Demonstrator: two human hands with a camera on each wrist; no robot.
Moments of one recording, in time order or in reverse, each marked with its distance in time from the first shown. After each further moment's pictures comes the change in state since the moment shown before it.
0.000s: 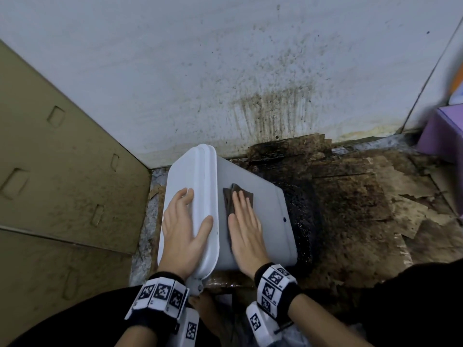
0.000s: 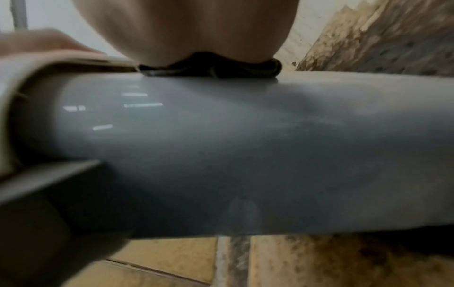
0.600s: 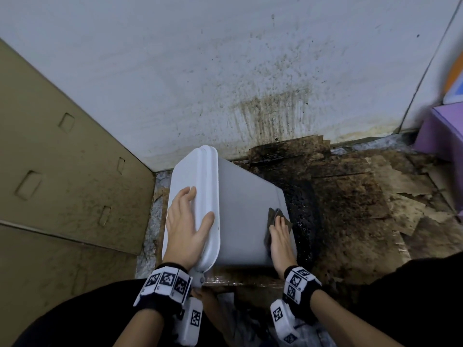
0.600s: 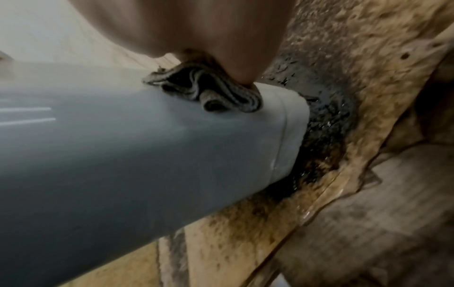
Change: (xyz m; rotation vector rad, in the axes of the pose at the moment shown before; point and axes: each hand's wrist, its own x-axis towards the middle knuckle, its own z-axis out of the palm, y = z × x) left_hand -0.002 0.008 -0.001 0.013 0.022 -0.012; right_hand -0.017 0.088 -0.021 0.037 -0.052 0.432
